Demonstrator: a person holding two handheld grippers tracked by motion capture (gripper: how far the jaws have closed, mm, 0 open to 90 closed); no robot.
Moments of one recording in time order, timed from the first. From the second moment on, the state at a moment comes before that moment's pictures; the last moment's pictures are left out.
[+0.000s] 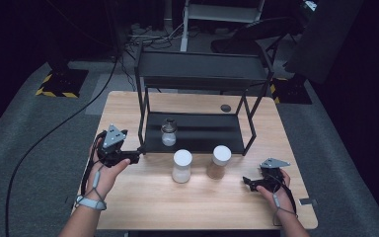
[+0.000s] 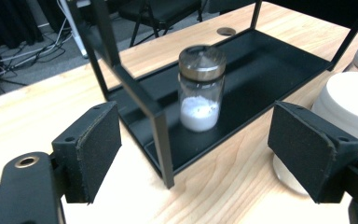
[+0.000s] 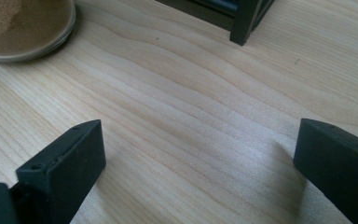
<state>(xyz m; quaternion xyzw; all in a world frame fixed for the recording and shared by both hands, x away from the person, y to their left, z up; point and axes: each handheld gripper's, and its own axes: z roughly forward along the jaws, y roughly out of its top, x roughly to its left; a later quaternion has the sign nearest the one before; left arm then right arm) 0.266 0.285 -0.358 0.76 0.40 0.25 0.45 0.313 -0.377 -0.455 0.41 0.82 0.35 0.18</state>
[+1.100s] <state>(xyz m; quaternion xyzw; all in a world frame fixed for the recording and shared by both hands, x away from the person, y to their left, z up) 0.258 0.291 -0.419 0.80 0.43 0.21 0.36 0.313 -0.377 -0.455 0.41 0.82 0.35 0.18</state>
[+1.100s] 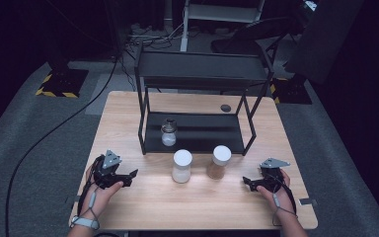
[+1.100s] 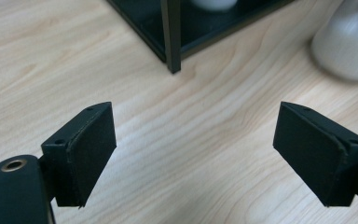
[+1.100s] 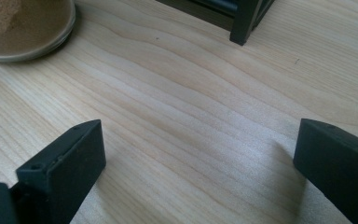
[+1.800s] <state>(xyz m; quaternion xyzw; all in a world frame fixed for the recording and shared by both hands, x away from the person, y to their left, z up) 0.266 0.285 -0.445 0.80 0.48 0.18 0.31 0.313 -0.377 -0.455 0.41 0.82 0.35 0.18</state>
